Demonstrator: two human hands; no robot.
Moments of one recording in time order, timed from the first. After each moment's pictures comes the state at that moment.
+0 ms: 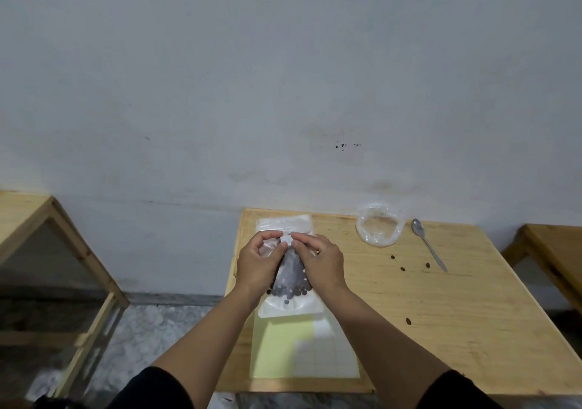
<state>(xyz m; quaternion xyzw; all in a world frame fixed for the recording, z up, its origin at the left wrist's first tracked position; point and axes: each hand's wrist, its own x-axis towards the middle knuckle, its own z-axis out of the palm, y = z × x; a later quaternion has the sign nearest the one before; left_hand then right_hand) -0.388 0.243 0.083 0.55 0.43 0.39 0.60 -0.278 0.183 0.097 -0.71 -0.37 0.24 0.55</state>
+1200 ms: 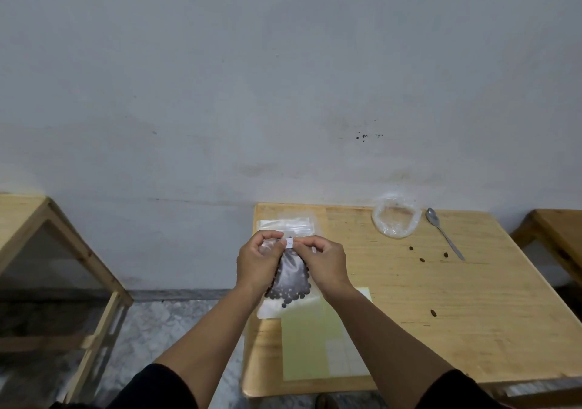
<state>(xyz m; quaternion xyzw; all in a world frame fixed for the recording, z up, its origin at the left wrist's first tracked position) -0.428 0.291 0.064 0.57 0.46 0.35 0.58 -0.314 0.224 0.074 -0.72 -0.29 0.29 0.56</state>
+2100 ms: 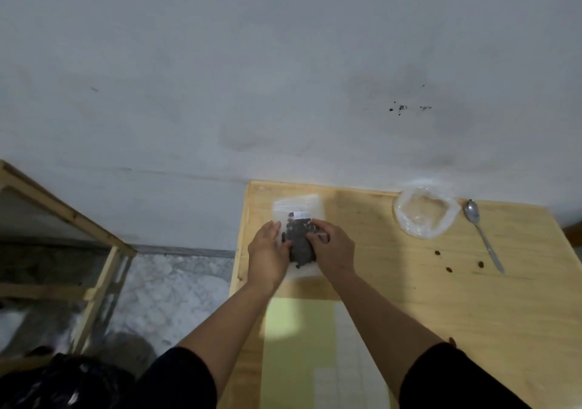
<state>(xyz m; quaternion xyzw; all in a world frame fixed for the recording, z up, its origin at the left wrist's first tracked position) -0.340 0.337 0.000 0.66 0.55 0.19 0.47 -0.221 0.289 -0.001 -0.84 -0.35 0.23 0.33</state>
